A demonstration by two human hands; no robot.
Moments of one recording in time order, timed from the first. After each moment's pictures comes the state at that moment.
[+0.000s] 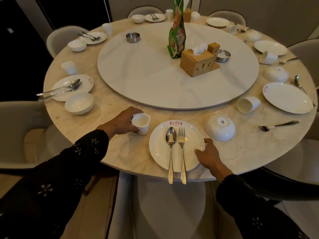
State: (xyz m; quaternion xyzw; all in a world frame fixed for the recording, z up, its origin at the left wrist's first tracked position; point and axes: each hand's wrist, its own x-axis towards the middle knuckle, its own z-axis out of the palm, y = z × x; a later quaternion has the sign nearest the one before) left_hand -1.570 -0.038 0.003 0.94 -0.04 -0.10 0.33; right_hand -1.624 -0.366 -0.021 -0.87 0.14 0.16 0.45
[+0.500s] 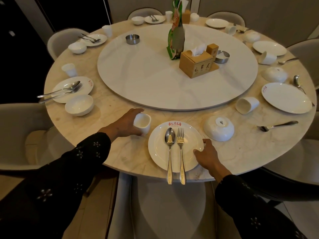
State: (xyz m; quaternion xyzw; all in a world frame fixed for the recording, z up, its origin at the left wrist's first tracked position) left_hand -1.577 -0.054 0.008 0.94 -0.02 -0.11 0.32; right_hand -1.623 -0.367 -0.021 -0.86 0.14 0.17 0.46
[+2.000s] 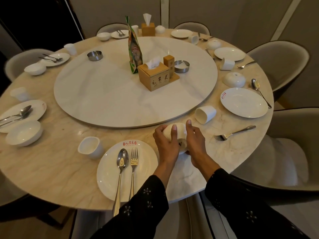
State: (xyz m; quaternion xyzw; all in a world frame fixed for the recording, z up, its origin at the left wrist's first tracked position) left_hand -1.548 -0.392 -0.007 0.73 0.20 0.11 0.64; right_hand -1.529 -0.469 -0.003 -0.71 0.24 0.05 0.66
